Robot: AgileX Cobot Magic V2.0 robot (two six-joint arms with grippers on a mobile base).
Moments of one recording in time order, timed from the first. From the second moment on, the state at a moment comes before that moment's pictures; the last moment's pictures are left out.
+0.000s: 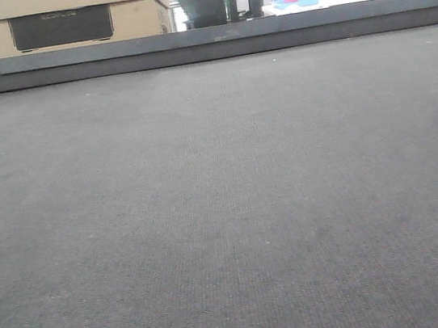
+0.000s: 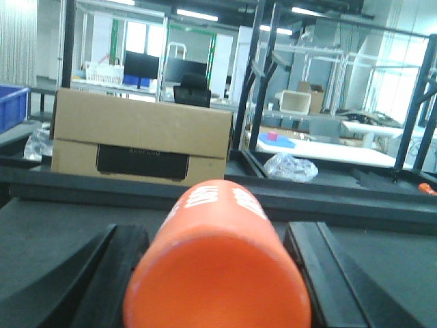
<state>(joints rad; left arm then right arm) -0.19 0.41 -0.59 -0.17 0.11 0.04 0.09 0.53 -0.65 0.07 0.17 0.01</state>
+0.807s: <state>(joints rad) -0.19 0.39 -0.59 -0.04 0.11 0.04 0.09 0.40 -0.65 0.07 0.17 0.01</state>
